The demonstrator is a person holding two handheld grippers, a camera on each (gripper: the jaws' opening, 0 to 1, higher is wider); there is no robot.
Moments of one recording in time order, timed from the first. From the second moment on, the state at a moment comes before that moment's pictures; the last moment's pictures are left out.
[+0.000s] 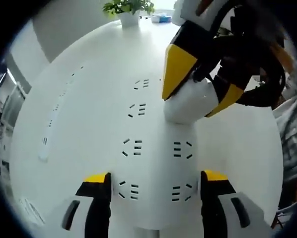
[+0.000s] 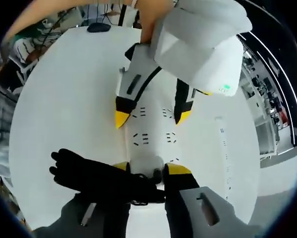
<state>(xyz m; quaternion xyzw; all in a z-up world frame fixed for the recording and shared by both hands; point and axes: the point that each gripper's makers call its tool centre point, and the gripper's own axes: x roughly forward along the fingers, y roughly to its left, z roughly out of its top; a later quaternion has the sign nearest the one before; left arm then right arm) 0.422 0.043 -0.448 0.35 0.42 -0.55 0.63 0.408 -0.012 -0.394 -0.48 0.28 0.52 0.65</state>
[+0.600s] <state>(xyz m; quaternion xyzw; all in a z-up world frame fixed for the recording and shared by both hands) 0.423 0.040 -0.441 0.37 0.40 -0.54 0.65 0.407 -0.009 -0.392 -0.47 0.27 0.52 0.66</state>
